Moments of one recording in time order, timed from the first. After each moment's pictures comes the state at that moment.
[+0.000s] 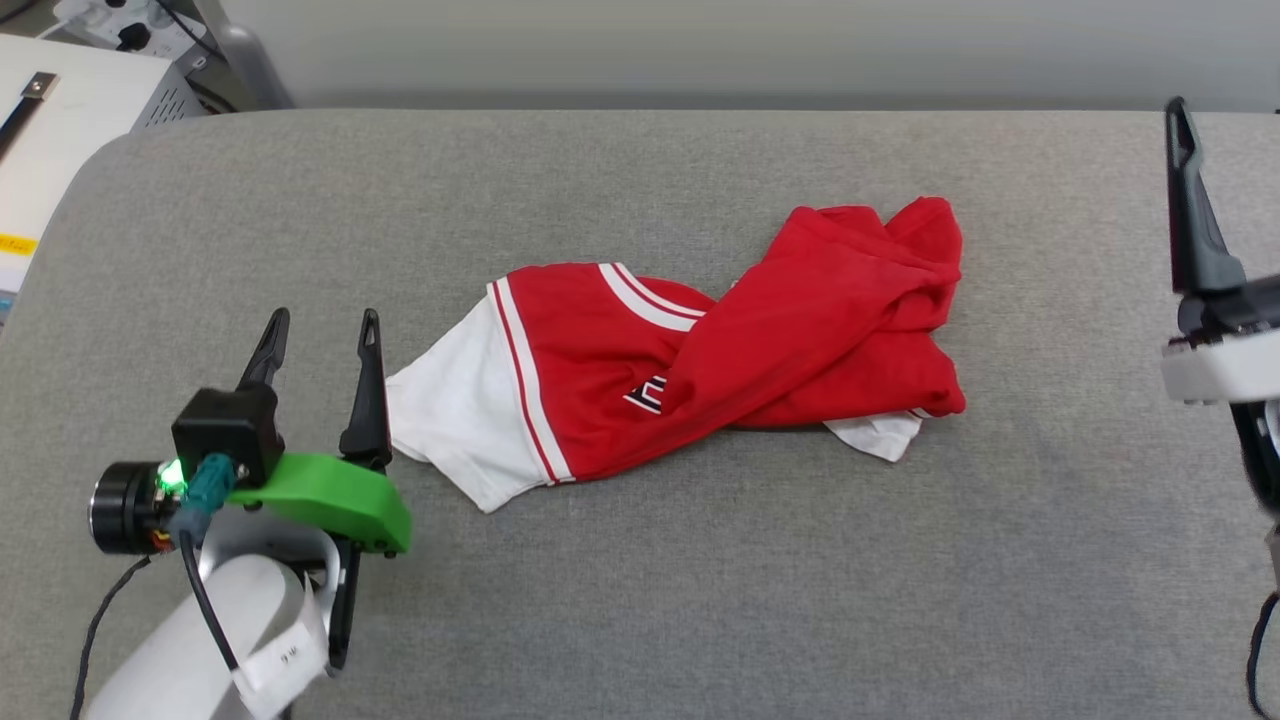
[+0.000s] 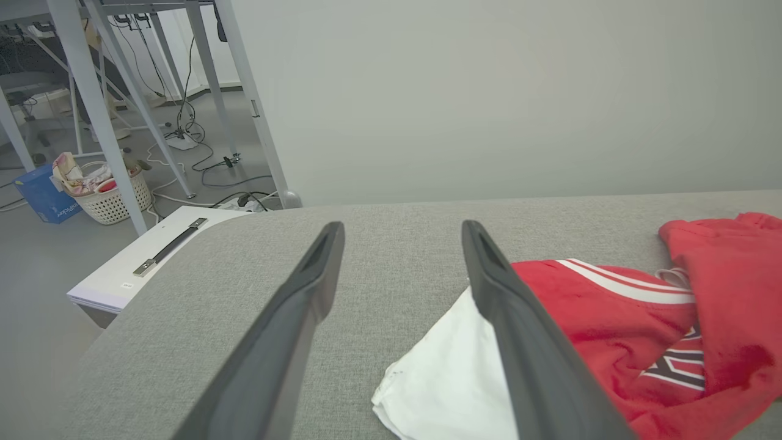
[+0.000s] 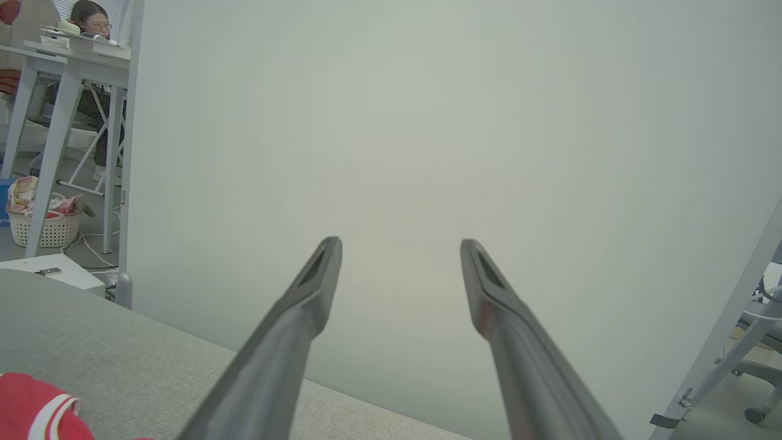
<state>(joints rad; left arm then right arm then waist) -0.37 0.59 -0.62 0.06 -0.69 0.41 -0.26 -0.41 -0.35 0.01 0.01 0.15 0.13 -0.26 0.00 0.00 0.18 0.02</state>
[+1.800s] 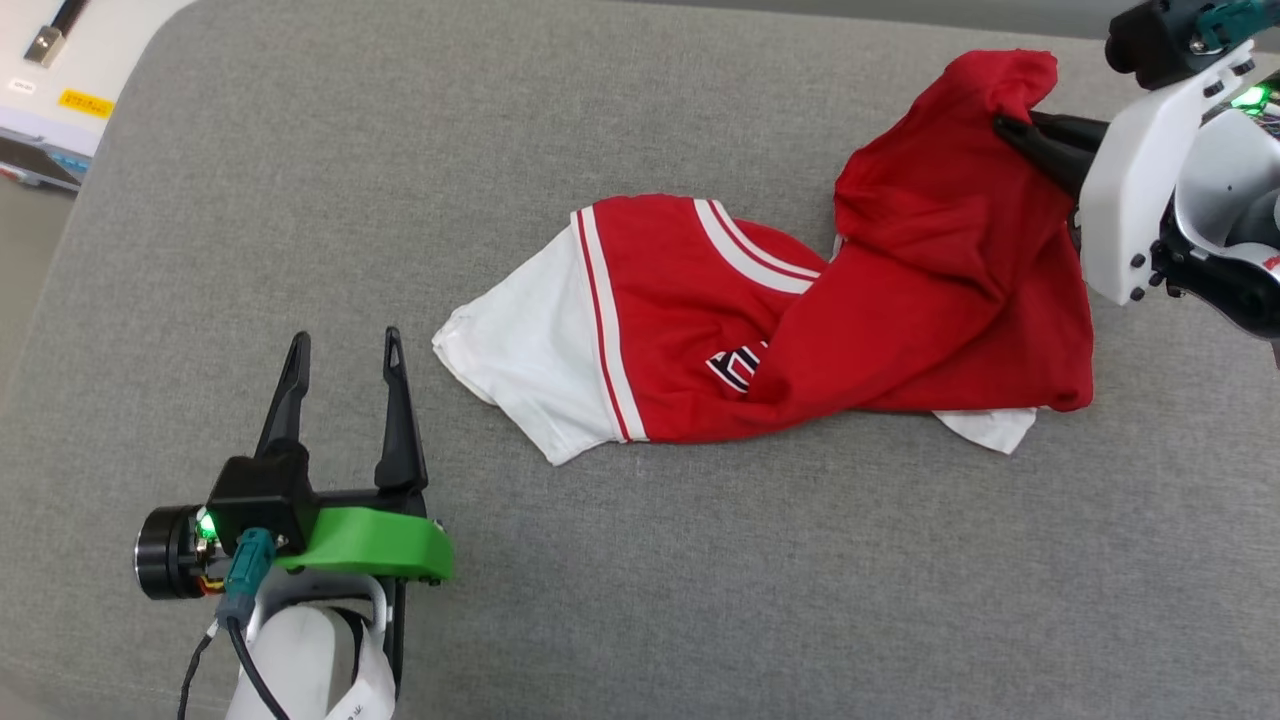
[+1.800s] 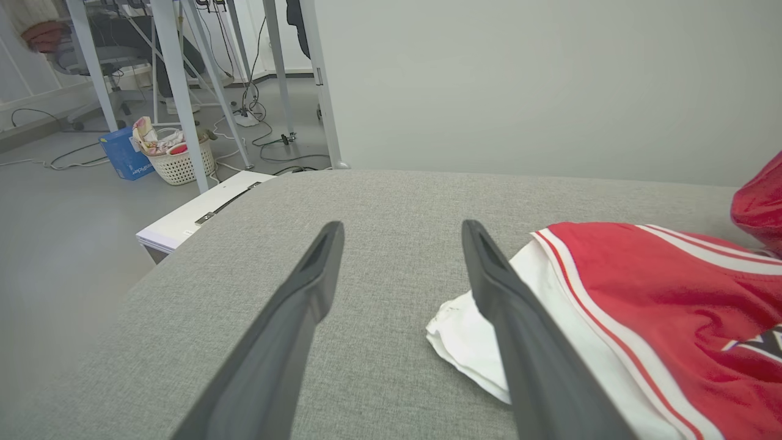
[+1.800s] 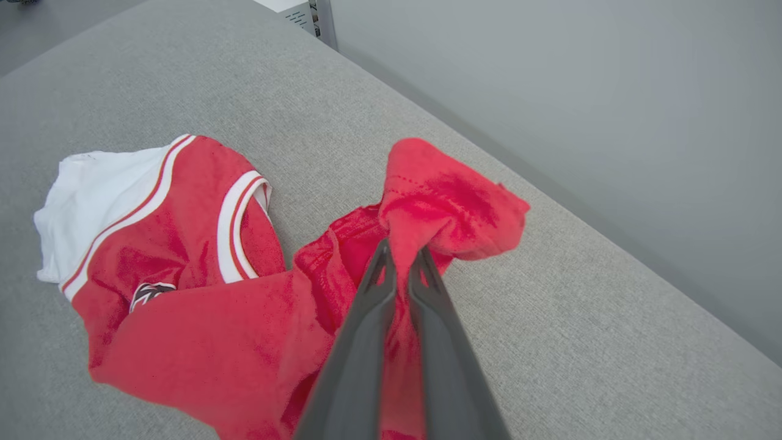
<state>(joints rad) -0.16 0.10 -0.07 0.04 -0.13 0.06 -0.26 -1.06 -0.68 0.95 0.35 0.96 0.13 0.34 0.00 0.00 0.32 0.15</state>
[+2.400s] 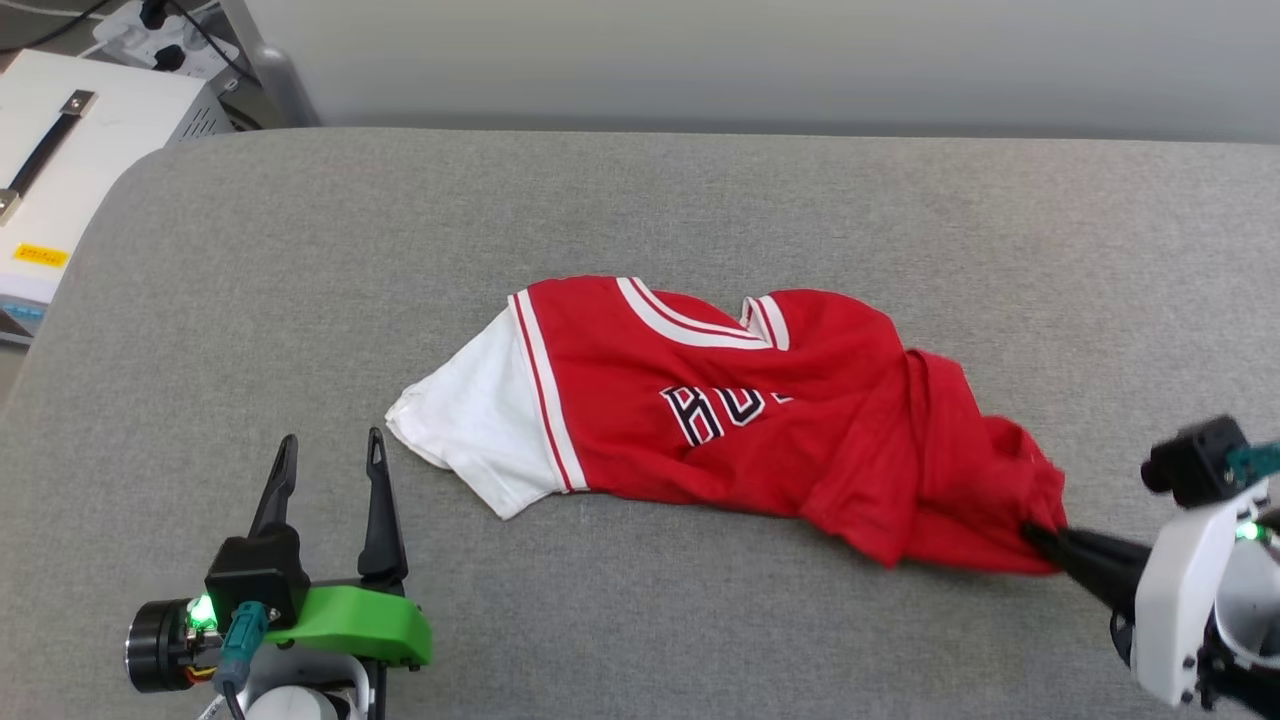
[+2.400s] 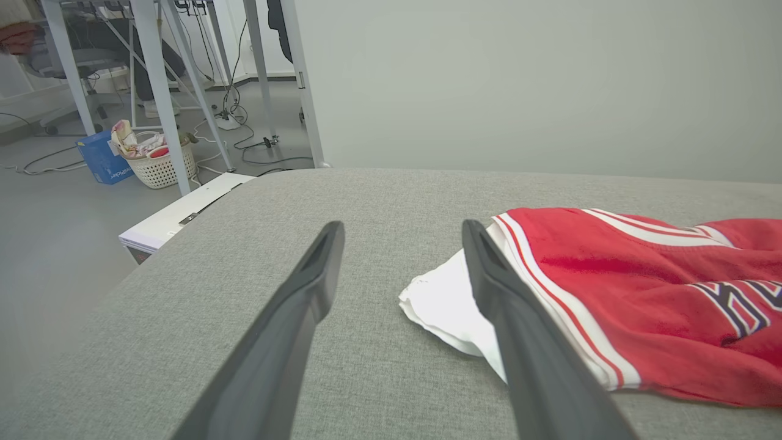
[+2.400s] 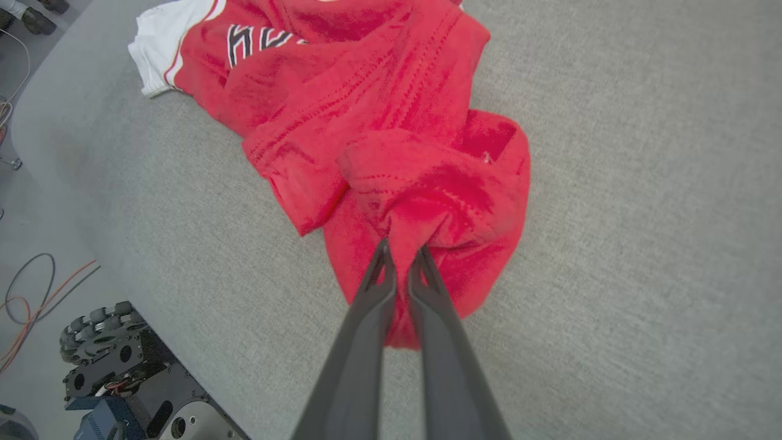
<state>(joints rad) -0.03 0.10 -0.01 0.08 -0.11 0.04 -0.26 -0.34 -0.89 0.78 0.02 1.08 0.13 0.22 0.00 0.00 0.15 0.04</state>
